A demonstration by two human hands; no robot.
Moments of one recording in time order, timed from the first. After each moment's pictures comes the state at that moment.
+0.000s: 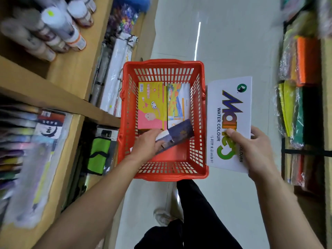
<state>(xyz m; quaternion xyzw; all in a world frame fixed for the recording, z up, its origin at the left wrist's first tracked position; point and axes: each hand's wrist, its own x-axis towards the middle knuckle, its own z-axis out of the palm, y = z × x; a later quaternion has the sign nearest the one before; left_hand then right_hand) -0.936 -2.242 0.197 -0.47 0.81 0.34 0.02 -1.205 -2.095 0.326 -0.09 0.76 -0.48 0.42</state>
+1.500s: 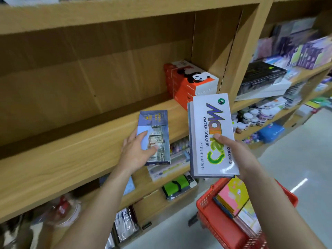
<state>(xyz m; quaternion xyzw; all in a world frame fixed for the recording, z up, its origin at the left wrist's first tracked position) -0.629 -2.069 0.583 -0.83 0.44 0.18 -0.28 -0.925 -2.197 0.610 -0.45 0.44 -0.31 0.71</state>
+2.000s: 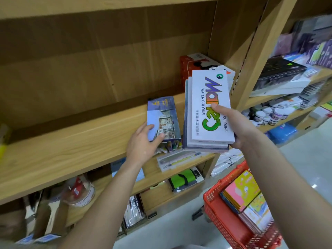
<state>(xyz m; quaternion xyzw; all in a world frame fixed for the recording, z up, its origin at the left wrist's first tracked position) -0.628 -2.039 0.583 -0.84 0.44 0.11 -0.31 -0.864 -2.203 0.662 -0.49 0.40 -0.26 0.73</state>
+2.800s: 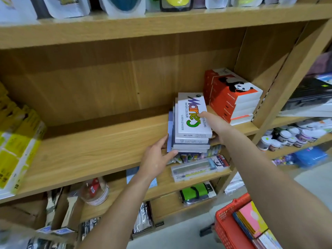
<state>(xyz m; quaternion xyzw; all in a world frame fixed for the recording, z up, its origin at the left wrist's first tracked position) -0.619 -2.021 0.586 -0.79 0.40 0.18 -0.43 -0.747 -2.218 0.665 -0.62 0.46 -0.13 0.62</state>
